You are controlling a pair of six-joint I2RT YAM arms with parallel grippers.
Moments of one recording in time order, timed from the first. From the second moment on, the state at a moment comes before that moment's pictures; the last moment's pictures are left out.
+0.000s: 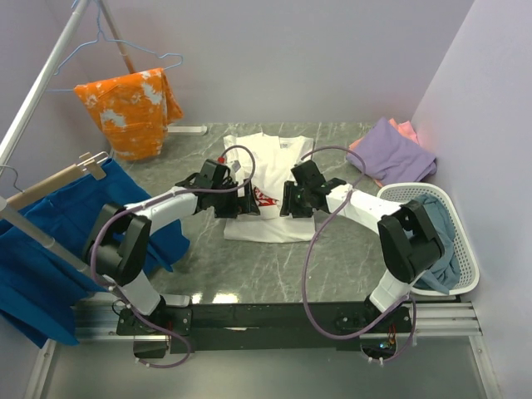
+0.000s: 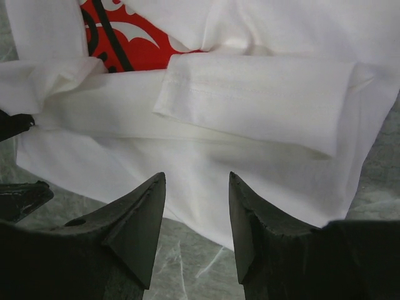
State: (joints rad) left arm -0.48 1.64 1.00 -0.23 0.35 -0.54; right arm 0.55 1.67 1.07 -0.39 -0.07 0.59
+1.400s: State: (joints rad) left arm -0.39 1.95 1.42 -0.23 0.11 -0.45; right arm 0.38 2.02 1.46 -0.37 0.09 0.50
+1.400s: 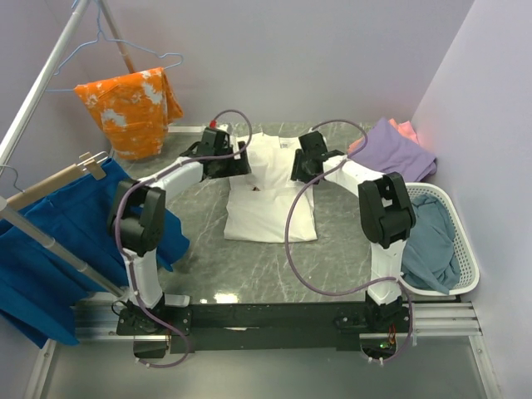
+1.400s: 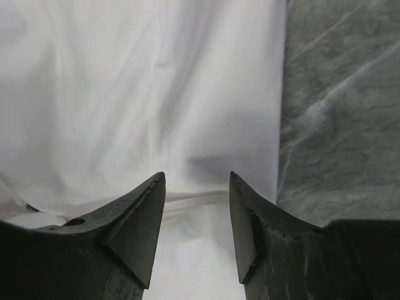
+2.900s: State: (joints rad) left arm -0.40 1.86 1.13 0.01 0.29 -0.47; right arm 0.36 1.88 1.19 -0.28 0.08 0.54
